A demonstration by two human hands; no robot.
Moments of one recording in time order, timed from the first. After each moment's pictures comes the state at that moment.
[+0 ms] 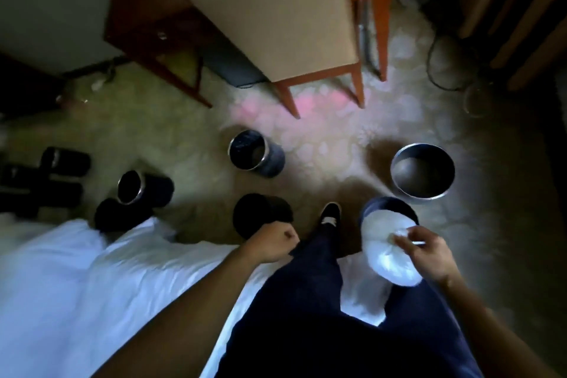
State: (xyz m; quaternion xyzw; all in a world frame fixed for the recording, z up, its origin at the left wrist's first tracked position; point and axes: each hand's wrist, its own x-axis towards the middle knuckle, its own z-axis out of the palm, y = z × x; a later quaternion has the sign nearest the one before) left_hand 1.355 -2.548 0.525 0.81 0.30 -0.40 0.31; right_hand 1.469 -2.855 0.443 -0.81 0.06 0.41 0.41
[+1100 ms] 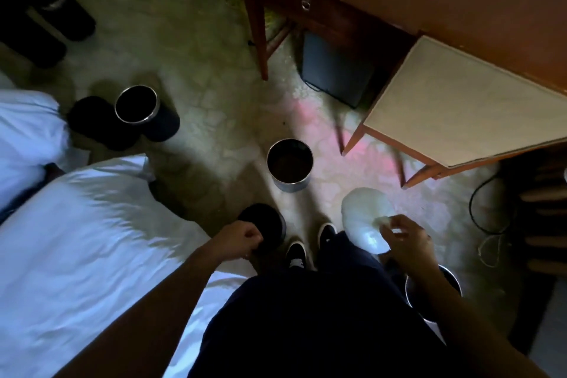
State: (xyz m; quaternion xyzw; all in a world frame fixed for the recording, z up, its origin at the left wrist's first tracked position) left_hand 1.246 -2.246 0.508 0.68 0.47 -0.24 0.51; right_hand 1.558 -2.465 0.521 -0.89 -0.19 0.34 0.24
